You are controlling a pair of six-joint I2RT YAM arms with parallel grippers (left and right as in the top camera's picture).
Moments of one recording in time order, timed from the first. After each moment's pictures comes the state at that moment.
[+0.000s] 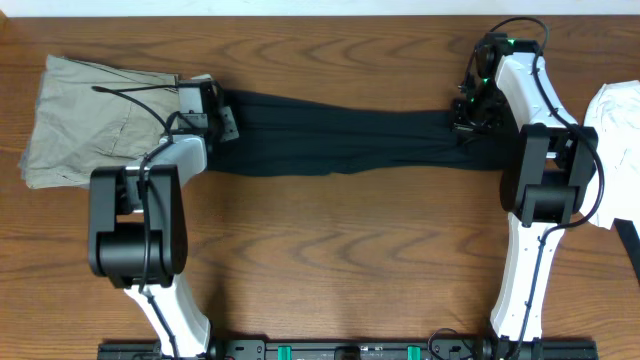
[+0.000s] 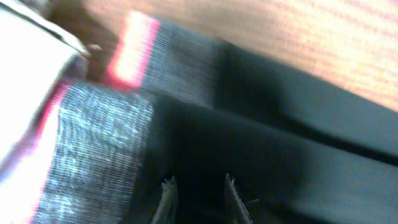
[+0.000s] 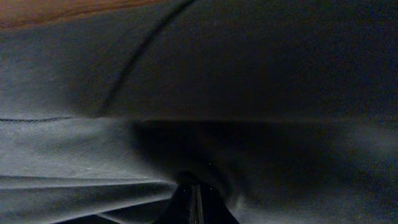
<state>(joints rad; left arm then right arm) 0.02 1.99 1.11 0.01 -0.05 -0.23 -0.03 2.45 2.06 -1.32 -0.09 0.13</state>
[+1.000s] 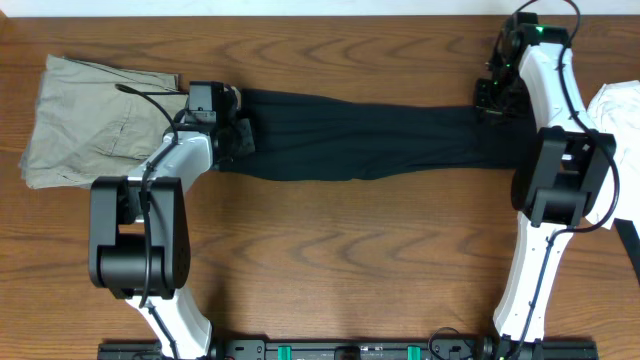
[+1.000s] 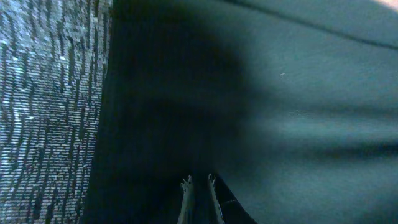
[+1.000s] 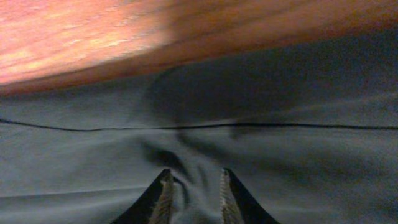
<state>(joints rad) -0.04 1.94 1.14 -0.28 0.21 -0.23 -0.11 2.45 2.18 -1.30 -0.01 0.12</state>
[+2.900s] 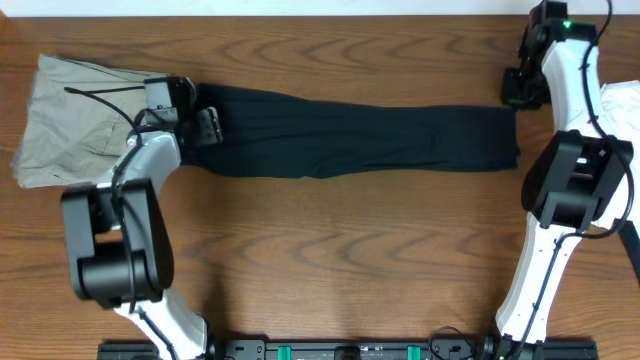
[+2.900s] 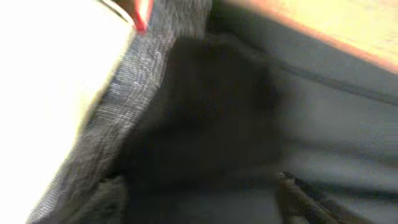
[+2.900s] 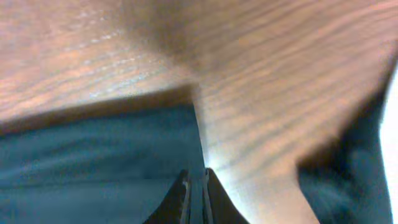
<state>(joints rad) 0.12 1.88 1.15 -0.23 0.06 -0.14 -0.16 2.43 2.29 -1.30 0.16 0.11</state>
